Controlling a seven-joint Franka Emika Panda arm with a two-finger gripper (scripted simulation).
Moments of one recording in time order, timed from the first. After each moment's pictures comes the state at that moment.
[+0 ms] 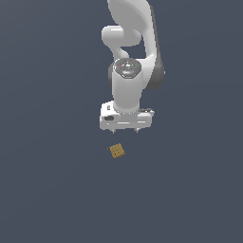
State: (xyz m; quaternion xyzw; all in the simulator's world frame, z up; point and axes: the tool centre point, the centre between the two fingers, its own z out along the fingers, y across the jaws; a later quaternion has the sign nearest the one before) arm 0.003 0.016 0.166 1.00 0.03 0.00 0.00
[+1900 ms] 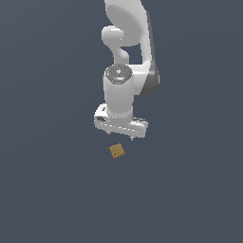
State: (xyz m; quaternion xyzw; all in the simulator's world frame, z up) arm 0.020 -0.005 0.154 0.99 -0.13 0.01 -0.01
